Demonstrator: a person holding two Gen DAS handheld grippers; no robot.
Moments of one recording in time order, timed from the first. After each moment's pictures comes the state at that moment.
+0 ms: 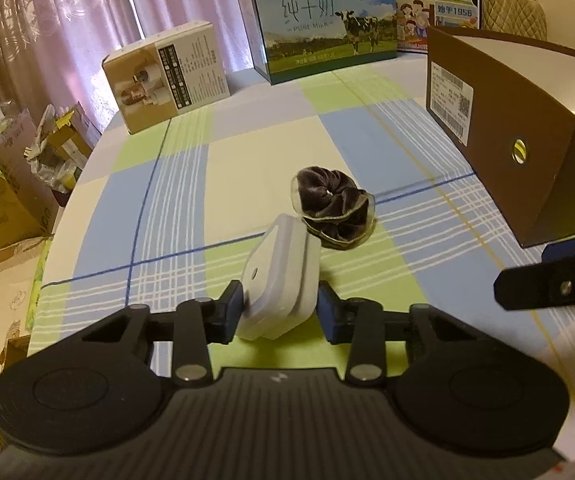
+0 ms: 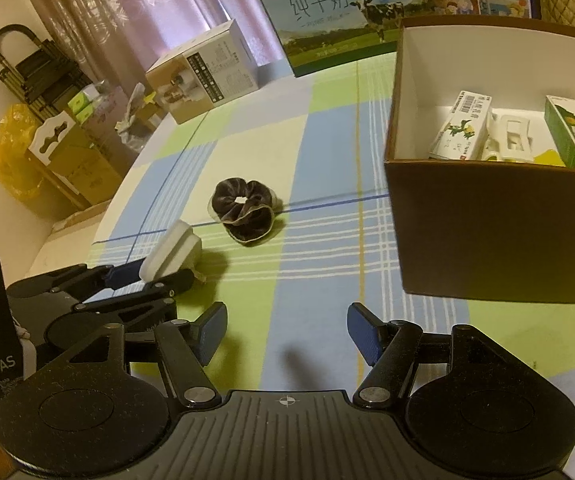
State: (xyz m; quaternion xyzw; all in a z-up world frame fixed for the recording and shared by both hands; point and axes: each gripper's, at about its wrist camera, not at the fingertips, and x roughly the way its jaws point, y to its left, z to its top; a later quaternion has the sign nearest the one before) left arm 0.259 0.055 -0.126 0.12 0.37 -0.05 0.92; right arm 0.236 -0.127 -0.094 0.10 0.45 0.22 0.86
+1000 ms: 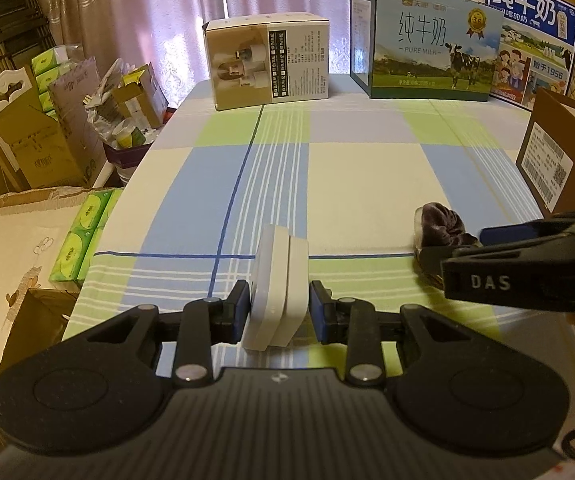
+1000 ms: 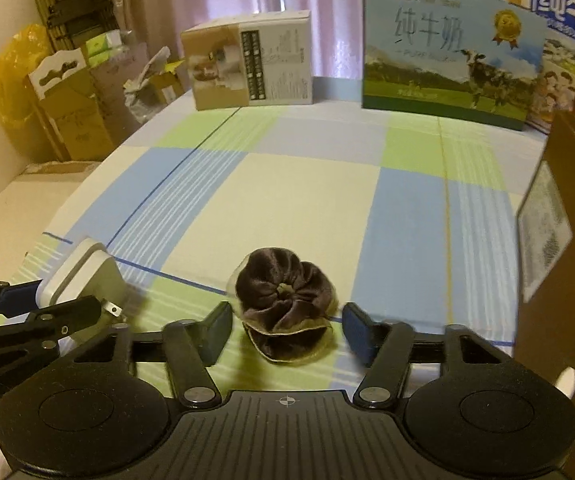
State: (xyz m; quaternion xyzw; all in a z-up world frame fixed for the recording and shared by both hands) left arm 0.280 0.121 -0.118 0.03 0.38 0.04 0.93; right arm 0.322 -0.017 -0.135 -0.06 0.40 0.24 0.88
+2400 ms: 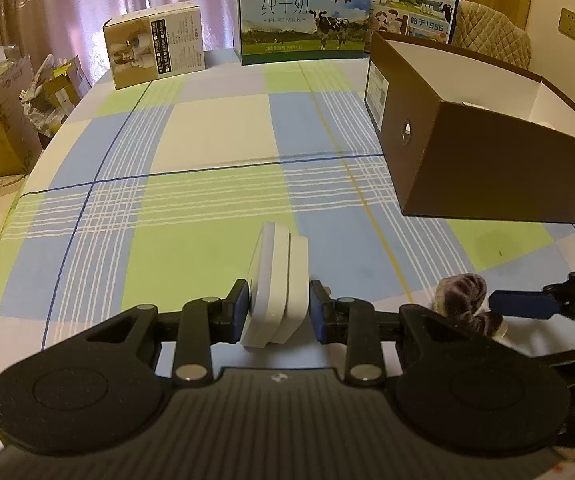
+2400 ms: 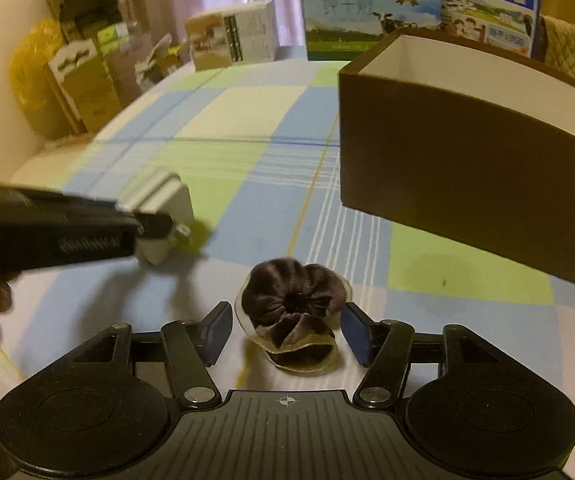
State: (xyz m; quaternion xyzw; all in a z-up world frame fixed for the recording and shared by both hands) left arm 0.171 0.006 -0.108 0.03 0.40 -0.06 0.91; right arm 0.149 -0.163 -0.116 -0.05 0.42 0.24 0.87
